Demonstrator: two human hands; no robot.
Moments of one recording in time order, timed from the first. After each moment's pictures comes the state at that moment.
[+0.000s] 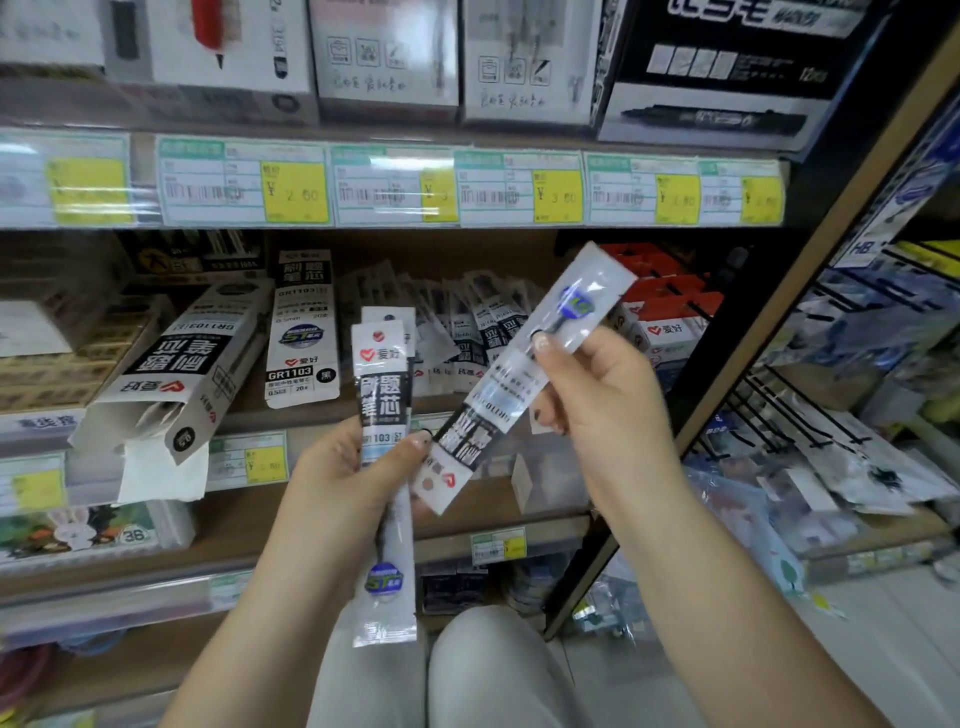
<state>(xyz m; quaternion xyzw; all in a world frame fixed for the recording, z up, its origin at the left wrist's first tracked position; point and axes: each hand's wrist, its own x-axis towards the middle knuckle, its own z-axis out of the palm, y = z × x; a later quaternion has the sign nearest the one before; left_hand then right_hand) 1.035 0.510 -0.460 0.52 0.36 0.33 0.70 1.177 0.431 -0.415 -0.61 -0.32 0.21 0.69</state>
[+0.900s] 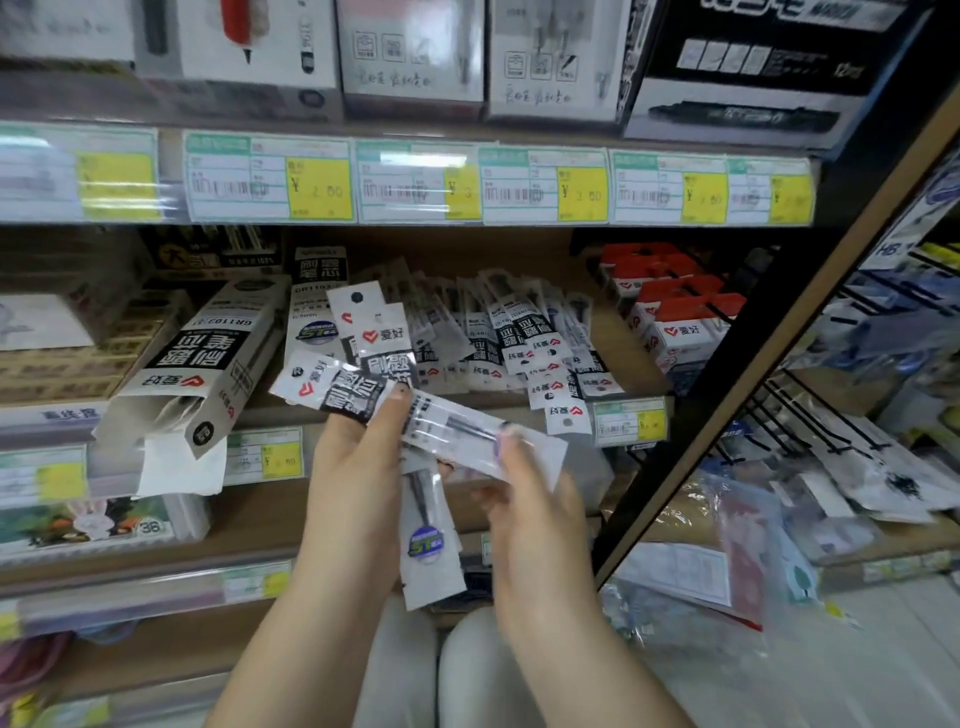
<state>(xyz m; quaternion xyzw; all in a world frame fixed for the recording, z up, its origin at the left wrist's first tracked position) 1.051 0.508 -0.456 0.42 0.41 0.44 0.68 1.112 0.439 -0.475 -0.52 -0.07 0.32 0.79</state>
